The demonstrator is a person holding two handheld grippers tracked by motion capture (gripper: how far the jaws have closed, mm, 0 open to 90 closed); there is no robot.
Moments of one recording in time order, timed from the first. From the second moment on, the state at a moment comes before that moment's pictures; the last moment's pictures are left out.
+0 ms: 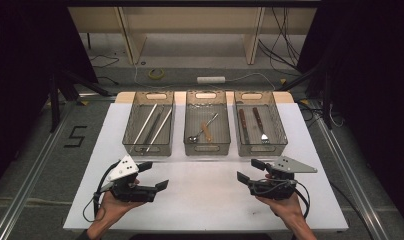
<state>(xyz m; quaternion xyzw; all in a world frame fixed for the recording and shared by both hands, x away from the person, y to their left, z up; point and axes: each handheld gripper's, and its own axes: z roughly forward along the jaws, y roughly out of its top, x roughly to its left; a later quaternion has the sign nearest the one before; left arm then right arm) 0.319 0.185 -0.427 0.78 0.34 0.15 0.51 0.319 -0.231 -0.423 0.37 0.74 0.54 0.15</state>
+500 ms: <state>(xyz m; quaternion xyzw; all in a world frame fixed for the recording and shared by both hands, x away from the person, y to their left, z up) 0.319 0.186 -0.427 0.77 0.34 0.14 0.51 0.304 -0.236 -0.435 0.38 0.74 0.53 0.16</state>
